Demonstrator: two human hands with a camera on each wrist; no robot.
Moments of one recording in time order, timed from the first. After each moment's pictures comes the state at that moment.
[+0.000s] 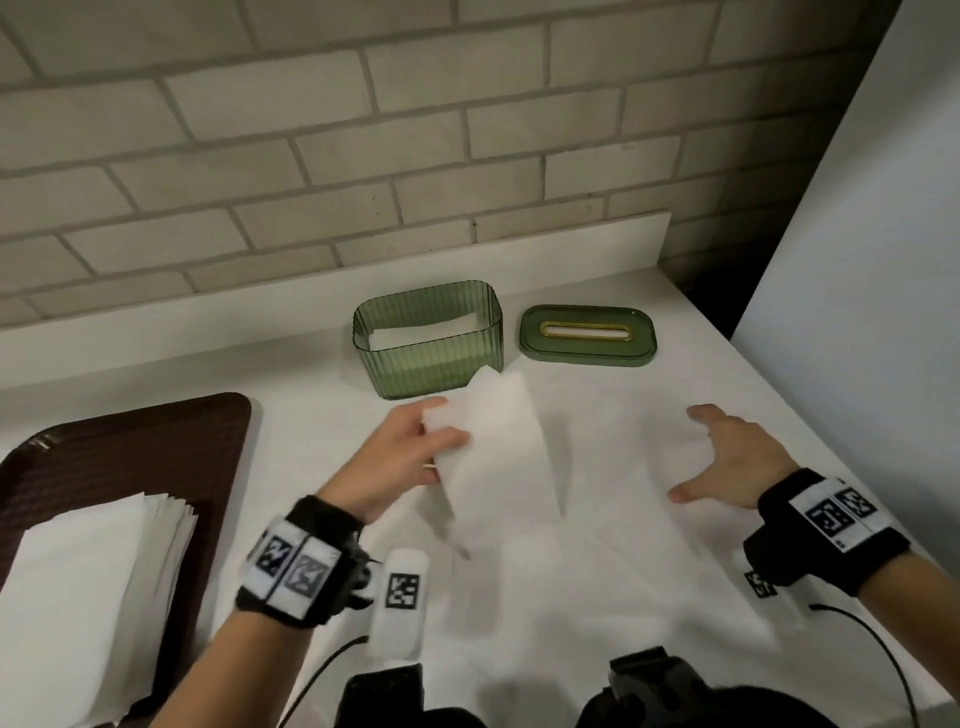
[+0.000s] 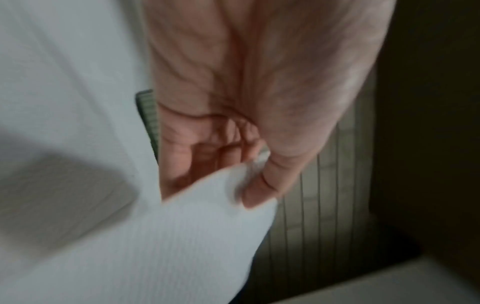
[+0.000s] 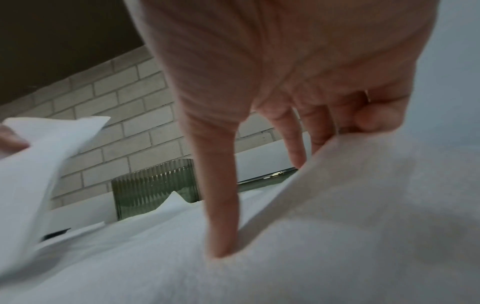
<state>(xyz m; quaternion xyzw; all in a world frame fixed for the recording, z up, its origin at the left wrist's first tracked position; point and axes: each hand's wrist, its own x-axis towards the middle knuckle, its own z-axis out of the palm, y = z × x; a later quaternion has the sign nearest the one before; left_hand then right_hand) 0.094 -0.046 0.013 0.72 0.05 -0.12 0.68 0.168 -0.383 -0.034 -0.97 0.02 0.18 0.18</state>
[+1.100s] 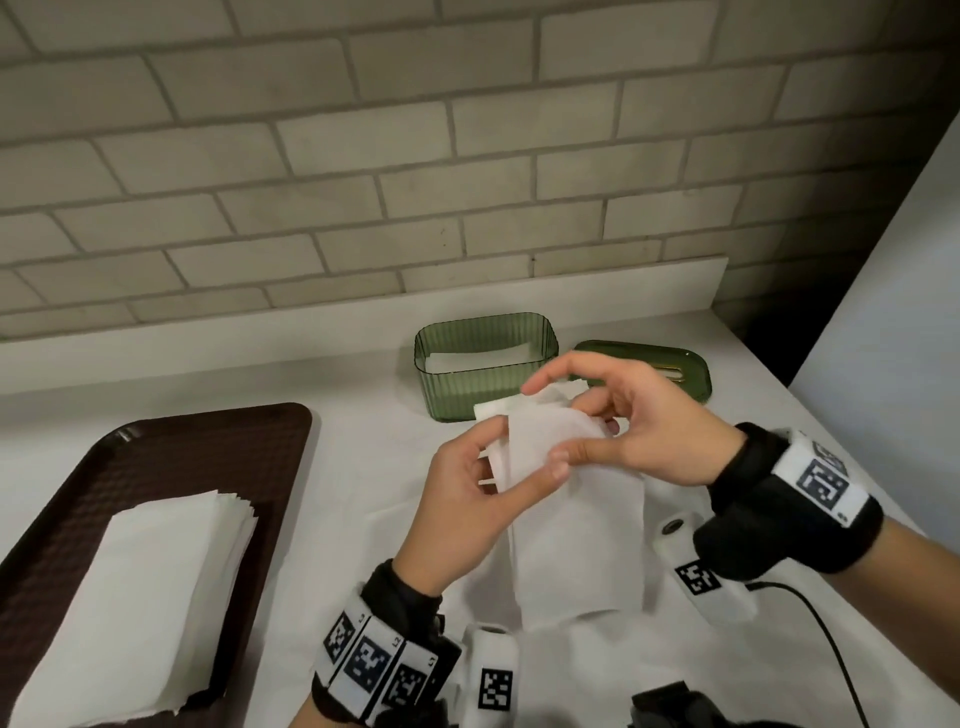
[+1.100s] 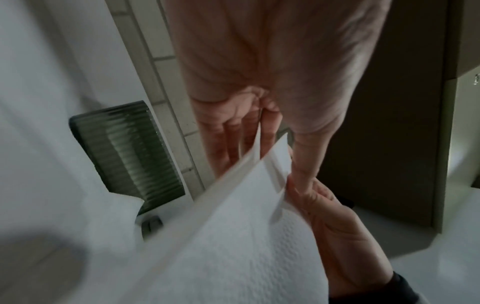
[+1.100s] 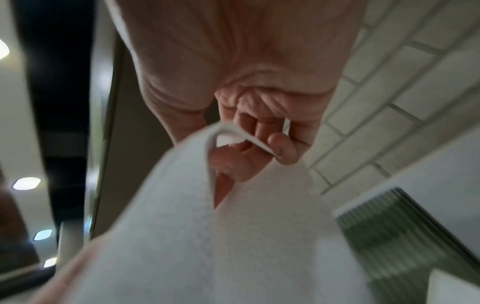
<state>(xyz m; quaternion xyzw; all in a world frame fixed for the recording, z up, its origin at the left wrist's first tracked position) 0.052 -0.072 0.036 0.71 -0.05 0.10 0.70 0.140 -0.242 0.085 -0.74 -0.39 0.17 0.52</state>
